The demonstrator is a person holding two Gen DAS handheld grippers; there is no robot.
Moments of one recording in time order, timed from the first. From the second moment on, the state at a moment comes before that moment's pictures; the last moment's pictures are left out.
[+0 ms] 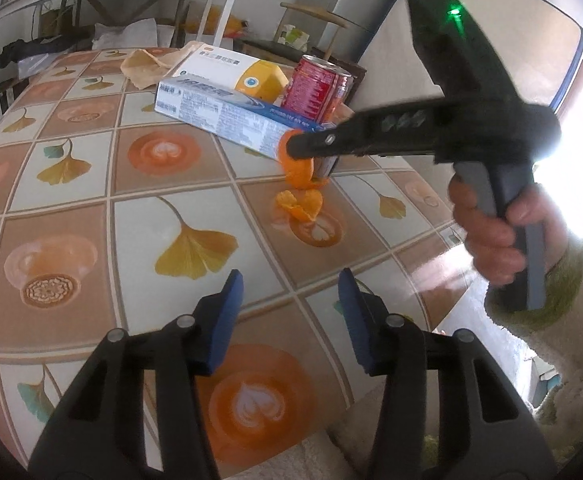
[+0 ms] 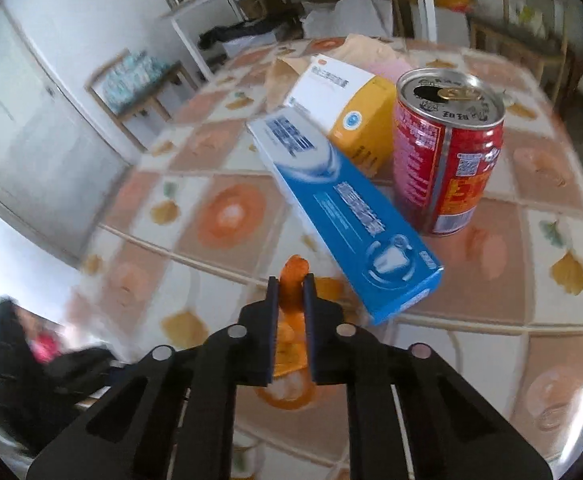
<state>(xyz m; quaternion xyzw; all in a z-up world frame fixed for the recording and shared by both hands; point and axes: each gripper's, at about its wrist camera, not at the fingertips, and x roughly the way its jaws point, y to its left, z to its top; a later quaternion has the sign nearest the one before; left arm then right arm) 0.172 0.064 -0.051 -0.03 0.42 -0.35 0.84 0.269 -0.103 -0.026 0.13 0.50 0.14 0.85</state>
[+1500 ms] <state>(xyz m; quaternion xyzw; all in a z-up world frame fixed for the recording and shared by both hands) 0.156 0.092 -0.046 -0.02 0.42 -0.32 0.85 0.244 -0.089 -0.018 0.18 0.50 0.23 0.82</state>
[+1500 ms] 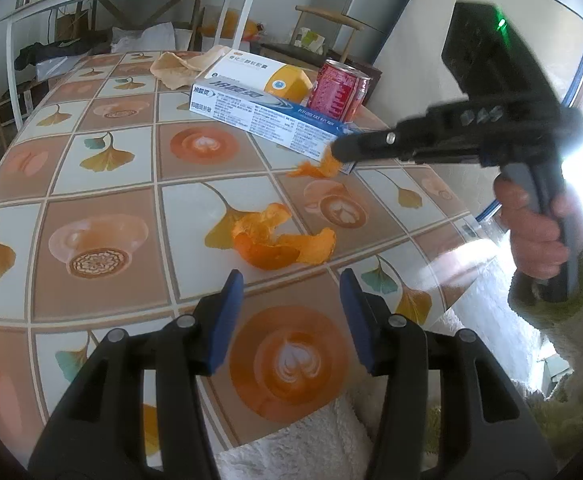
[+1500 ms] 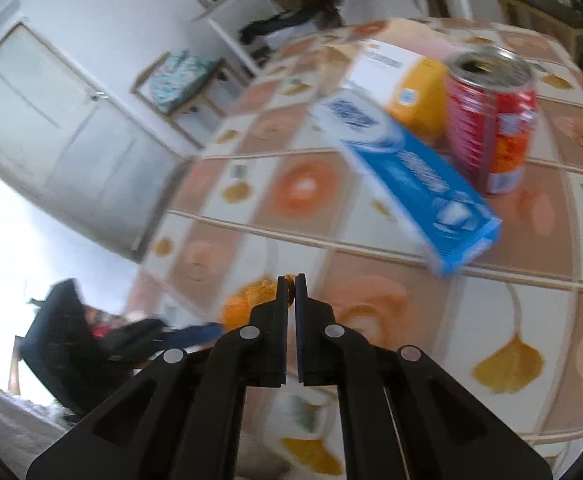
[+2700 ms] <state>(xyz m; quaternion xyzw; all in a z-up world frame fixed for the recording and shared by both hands) 0.180 0.076 -0.047 0.00 0.43 -0.30 0.85 0.229 -0.118 -0.039 0.22 0.52 0.21 0.80</state>
